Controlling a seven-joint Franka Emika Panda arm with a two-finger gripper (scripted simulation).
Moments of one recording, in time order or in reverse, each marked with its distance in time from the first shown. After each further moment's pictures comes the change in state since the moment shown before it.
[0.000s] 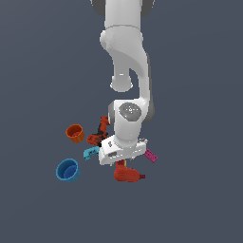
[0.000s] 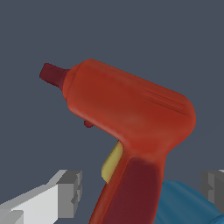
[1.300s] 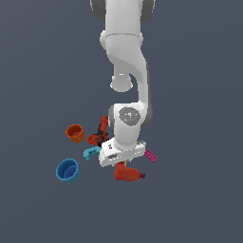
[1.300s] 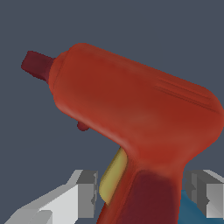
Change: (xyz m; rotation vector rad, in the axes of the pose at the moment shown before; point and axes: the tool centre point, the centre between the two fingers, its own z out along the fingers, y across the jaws) arm -0.003 -0.002 0.020 -0.001 0.000 -0.001
